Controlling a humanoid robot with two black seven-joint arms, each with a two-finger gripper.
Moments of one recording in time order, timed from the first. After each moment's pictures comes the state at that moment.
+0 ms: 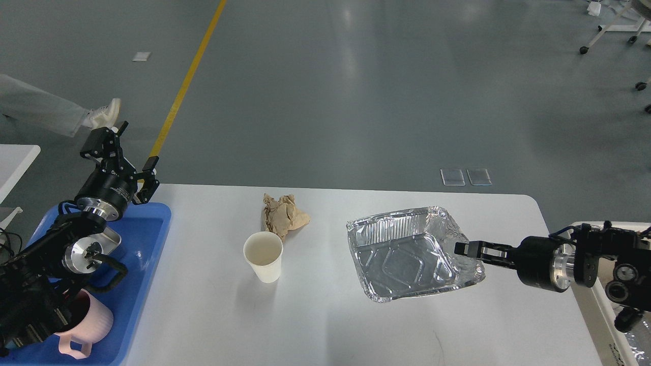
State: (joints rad) left arm -0.60 0.38 -0.73 -0.71 0.18 -0.16 -0.42; right arm 1.04 -0.97 -0.26 1.63 -0.86 0.01 0.19
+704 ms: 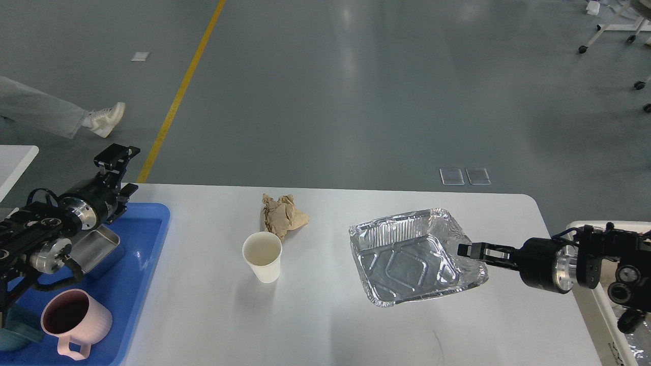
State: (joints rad) left arm -0.69 0.63 -0.45 -0.88 0.44 -0.04 -0.16; right arm 1.04 -0.97 -0.26 1.62 -0.86 0.00 0.19
